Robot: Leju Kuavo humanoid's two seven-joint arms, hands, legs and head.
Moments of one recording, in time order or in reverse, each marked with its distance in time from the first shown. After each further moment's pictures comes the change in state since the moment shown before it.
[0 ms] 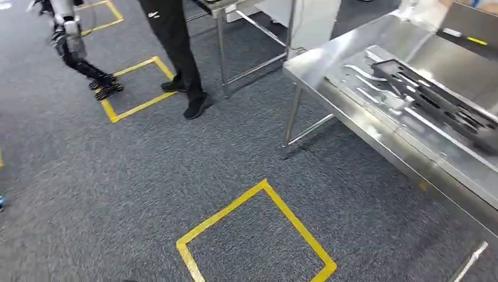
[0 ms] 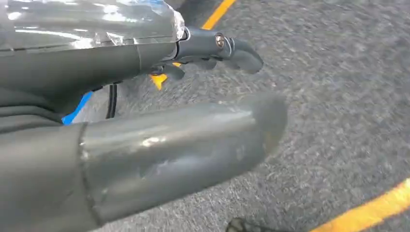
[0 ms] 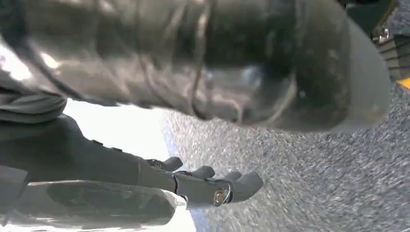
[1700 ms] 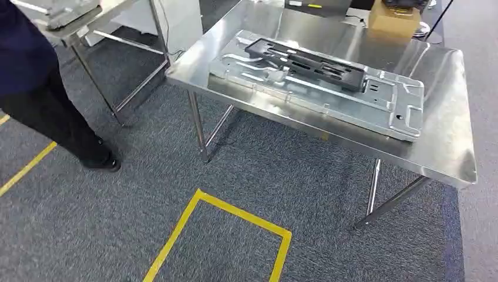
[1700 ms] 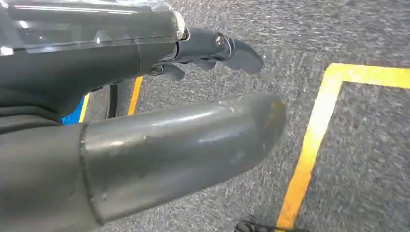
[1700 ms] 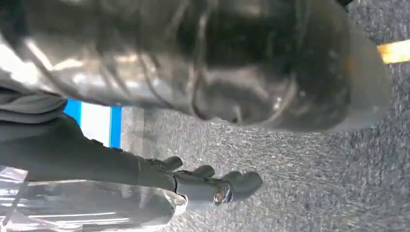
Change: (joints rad) left arm 0.013 0.013 -0.053 0.000 -0.025 -0.031 -0.005; right arm -0.005 0.023 -0.066 -0.011 -0.110 -0.080 -0.080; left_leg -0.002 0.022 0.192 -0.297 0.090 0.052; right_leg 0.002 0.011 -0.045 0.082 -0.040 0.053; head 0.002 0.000
